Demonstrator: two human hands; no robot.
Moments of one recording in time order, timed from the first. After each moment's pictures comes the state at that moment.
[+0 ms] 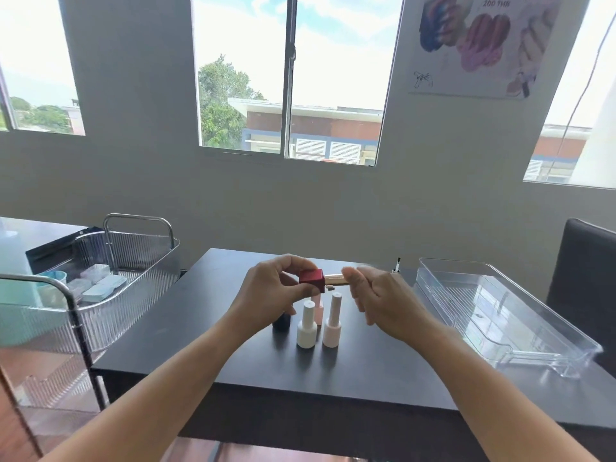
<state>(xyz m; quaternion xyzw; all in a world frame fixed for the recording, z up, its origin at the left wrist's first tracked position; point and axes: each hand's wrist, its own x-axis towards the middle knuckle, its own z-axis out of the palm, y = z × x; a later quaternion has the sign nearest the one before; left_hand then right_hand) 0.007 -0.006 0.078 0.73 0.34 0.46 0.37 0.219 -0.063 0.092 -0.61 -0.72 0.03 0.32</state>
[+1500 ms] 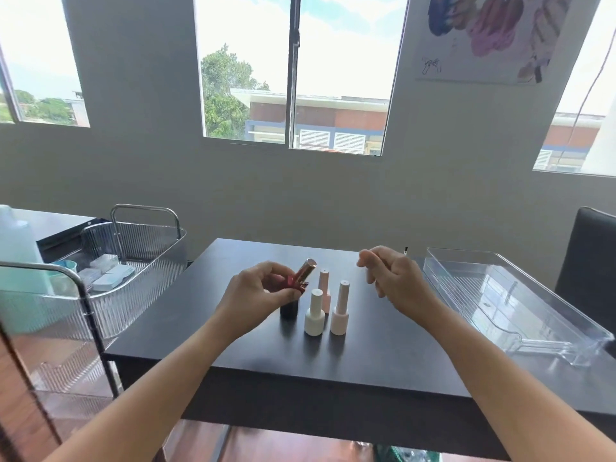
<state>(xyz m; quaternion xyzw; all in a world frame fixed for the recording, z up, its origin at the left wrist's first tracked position) -0.025 0.003 0.042 0.73 0.43 0.43 0.31 0.239 -0.035 0.074 -0.57 -0.67 0.14 0.46</state>
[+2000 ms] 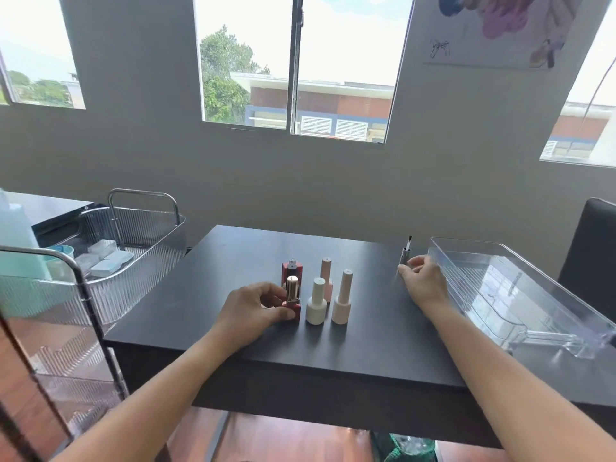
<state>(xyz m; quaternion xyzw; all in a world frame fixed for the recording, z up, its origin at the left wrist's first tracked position) -0.032 0.006 -0.003 0.72 0.49 0.37 0.32 0.312 0.022 0.007 -0.75 -0.44 0.10 0.48</state>
